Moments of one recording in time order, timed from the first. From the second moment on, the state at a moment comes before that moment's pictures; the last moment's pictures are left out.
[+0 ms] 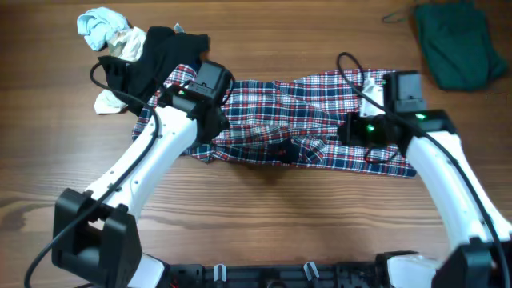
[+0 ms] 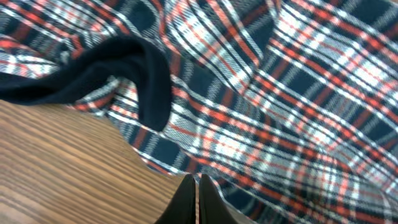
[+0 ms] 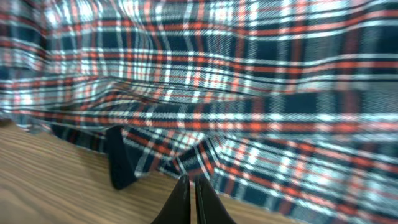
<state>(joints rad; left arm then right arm) -0.42 1.66 1.27 -0.97 -0.17 -0.92 0.09 1.46 1.02 -0.77 -0.35 0.16</state>
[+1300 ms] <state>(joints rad) -0.51 1.73 0.94 -0.48 -0.48 -0.93 0.11 1.65 1.00 -0.38 -0.37 0.36</state>
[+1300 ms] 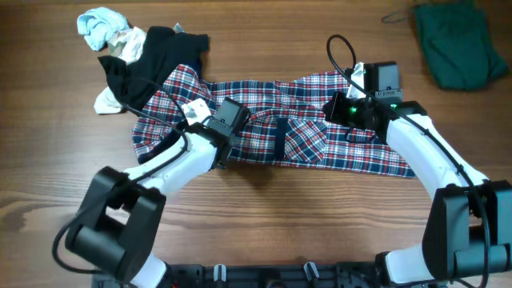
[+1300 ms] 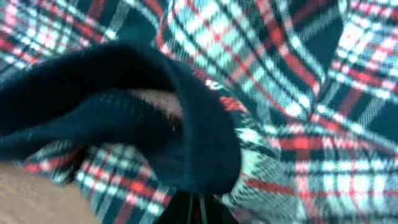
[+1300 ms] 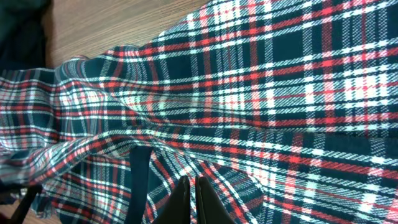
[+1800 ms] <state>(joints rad) -0.37 1.74 1.16 -0.41 -0.52 -0.83 0.07 1.64 1.04 -0.45 -0.36 0.36</state>
